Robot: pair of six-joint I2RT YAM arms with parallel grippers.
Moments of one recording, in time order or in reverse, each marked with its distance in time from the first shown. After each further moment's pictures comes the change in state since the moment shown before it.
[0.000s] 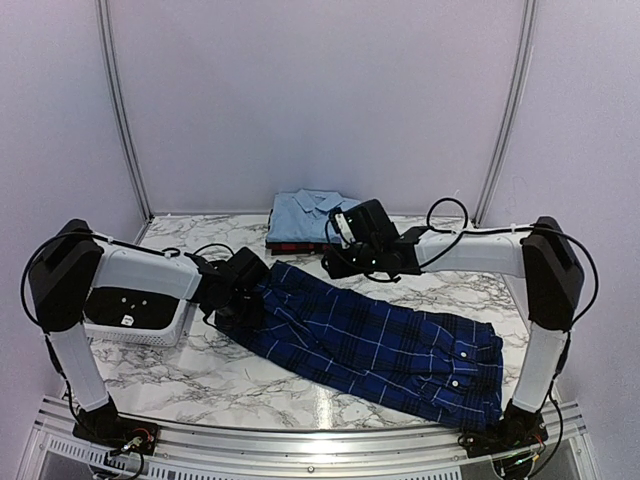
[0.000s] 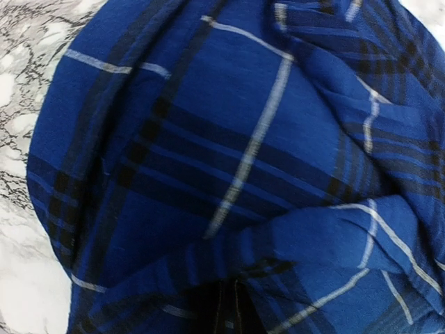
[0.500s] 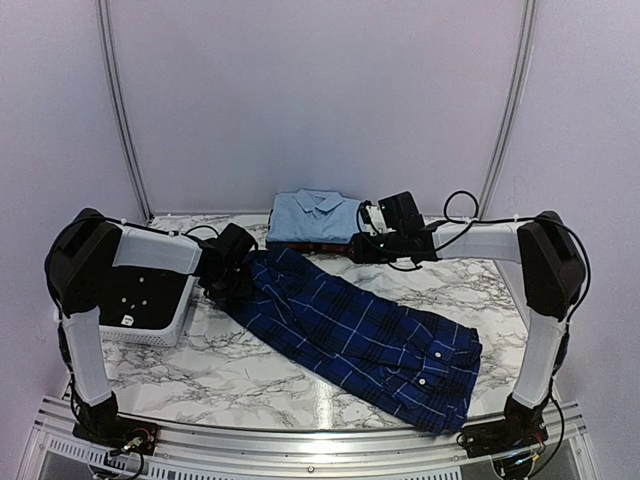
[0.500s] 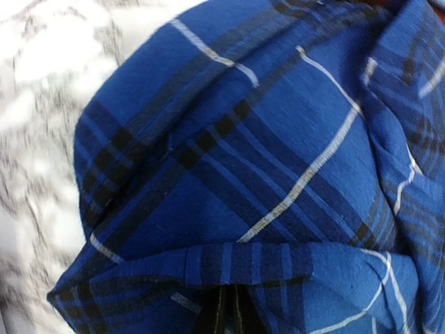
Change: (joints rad) left arm 0.189 0.132 0.136 0.042 -0.027 0.040; right arm -0.220 0.040 -0.010 0.083 -0.256 0.047
